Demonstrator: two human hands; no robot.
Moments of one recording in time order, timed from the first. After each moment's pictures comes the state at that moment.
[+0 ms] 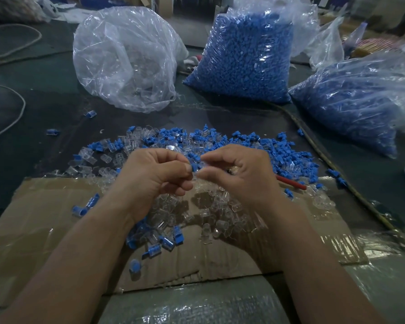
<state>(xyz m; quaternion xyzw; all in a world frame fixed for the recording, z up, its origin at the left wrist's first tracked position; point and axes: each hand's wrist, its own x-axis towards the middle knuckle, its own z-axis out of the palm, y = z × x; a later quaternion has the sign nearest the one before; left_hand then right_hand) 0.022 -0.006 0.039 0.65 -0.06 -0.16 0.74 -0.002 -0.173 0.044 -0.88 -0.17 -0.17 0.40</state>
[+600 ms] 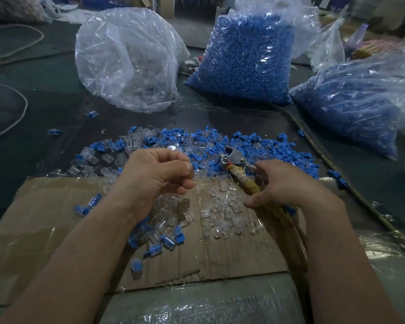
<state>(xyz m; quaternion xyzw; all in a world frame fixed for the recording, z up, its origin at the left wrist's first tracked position) 0.023 -0.006 0.037 0.64 -0.05 -0.16 0.75 0.008 -0.234 0.046 -0.97 0.13 0.17 0.12</state>
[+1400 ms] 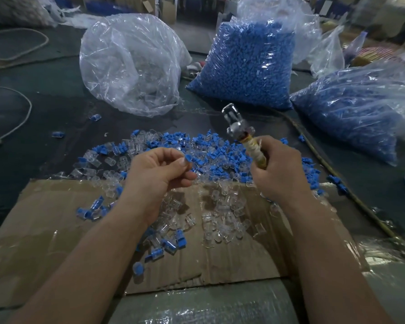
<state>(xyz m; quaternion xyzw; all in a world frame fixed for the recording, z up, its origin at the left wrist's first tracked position) 0.025 -0.013 0.028 0.59 -0.03 -0.08 0.80 0.007 -0.211 0.047 -0.94 0.00 -0.21 0.26</state>
